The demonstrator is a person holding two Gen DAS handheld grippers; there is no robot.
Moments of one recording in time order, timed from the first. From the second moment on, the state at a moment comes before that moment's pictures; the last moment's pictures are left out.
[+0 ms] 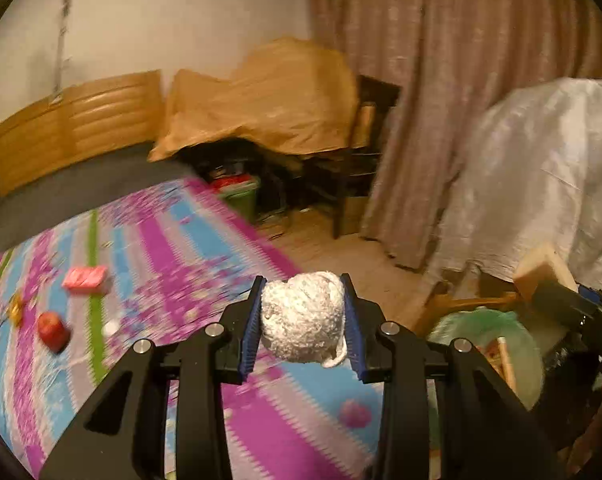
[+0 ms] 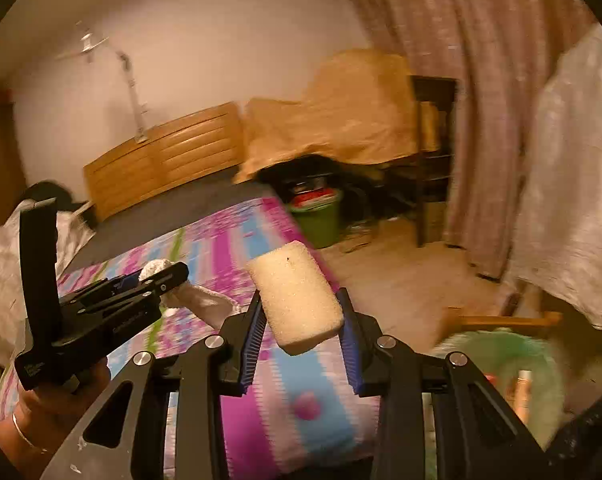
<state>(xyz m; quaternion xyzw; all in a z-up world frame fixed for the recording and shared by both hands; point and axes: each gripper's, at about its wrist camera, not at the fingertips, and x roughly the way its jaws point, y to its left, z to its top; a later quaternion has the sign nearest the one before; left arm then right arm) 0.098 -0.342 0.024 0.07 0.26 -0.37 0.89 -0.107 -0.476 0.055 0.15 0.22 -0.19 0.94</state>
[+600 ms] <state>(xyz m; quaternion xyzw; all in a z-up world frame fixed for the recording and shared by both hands) -0.001 -0.528 0.013 0.18 0.23 -0.50 0.82 -0.240 -0.611 0.029 0.15 0.26 -0.40 0.87</state>
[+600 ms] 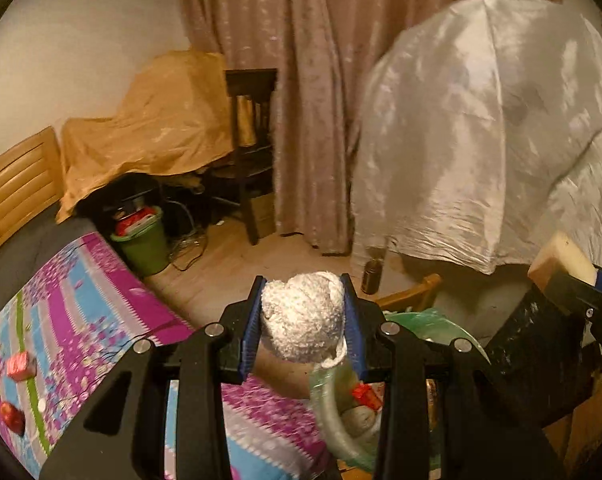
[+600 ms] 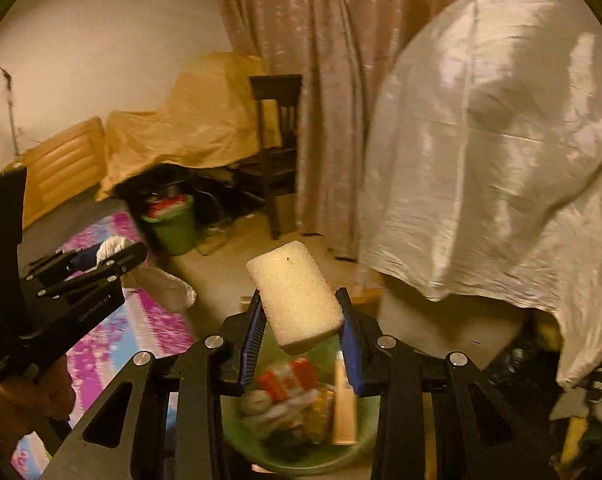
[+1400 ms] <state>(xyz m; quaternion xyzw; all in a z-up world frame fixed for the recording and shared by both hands) -0.037 -0.571 -0.029 0.24 0.22 -0.52 0.79 -0.235 -0.641 -0.020 0.17 0.29 -0.42 0.84</state>
